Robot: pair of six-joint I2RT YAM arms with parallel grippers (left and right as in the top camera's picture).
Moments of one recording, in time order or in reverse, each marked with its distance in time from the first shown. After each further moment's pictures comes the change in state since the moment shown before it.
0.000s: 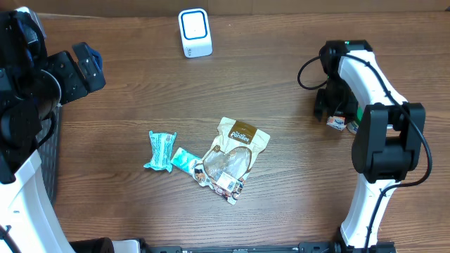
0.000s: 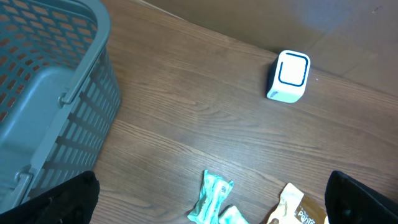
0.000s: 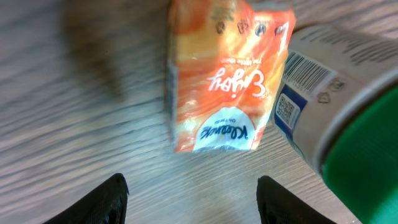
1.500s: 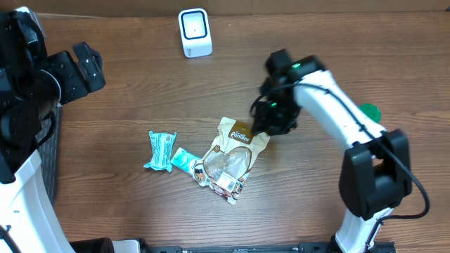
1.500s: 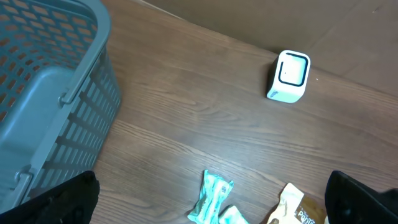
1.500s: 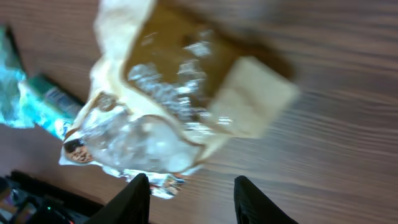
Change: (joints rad) left arm 0.000 0.000 0.000 0.000 0.000 0.000; right arm 0.373 -0.238 -0.203 0.182 -0.554 -0.050
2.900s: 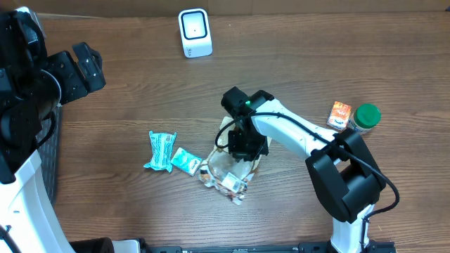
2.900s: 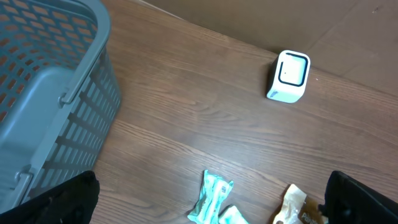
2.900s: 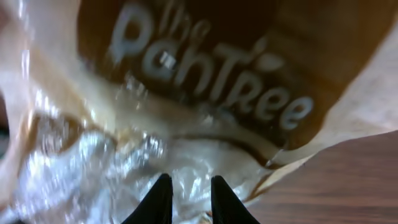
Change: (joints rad) left arm 0.000 0.000 0.000 0.000 0.000 0.000; right arm 0.228 0.069 -0.148 0.173 0.134 0.307
